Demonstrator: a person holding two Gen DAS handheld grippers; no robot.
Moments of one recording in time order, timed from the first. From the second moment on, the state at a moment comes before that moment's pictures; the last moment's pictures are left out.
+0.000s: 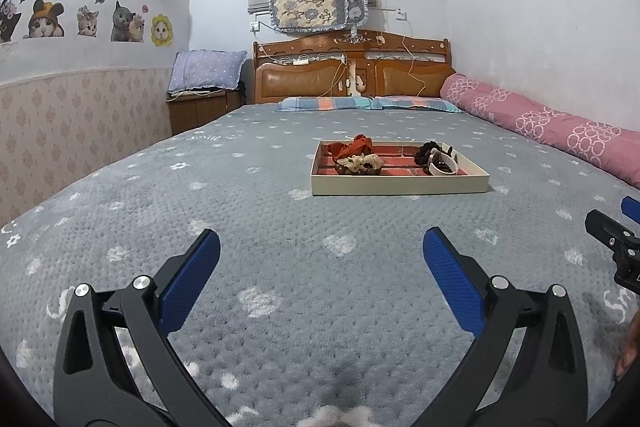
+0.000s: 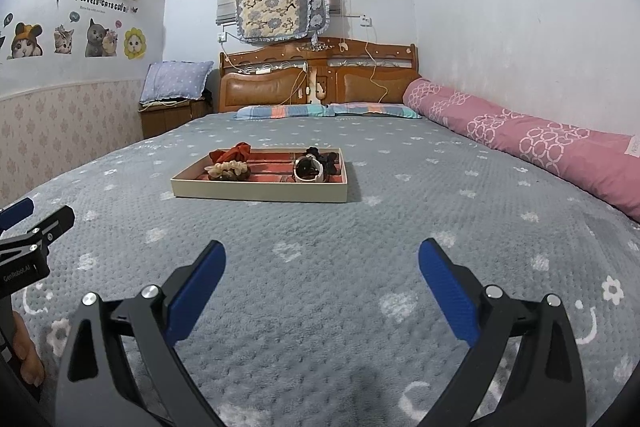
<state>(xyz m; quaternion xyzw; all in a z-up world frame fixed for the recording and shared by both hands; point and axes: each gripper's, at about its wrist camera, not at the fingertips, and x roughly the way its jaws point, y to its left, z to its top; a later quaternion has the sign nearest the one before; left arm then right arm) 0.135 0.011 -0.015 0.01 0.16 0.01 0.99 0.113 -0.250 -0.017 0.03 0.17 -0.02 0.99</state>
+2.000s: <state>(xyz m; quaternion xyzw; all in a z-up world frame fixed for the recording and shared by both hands) 0.136 0.011 -0.016 0.01 0.16 0.01 0.99 0.114 -0.249 -0.018 0.03 0.17 -0.02 0.99</state>
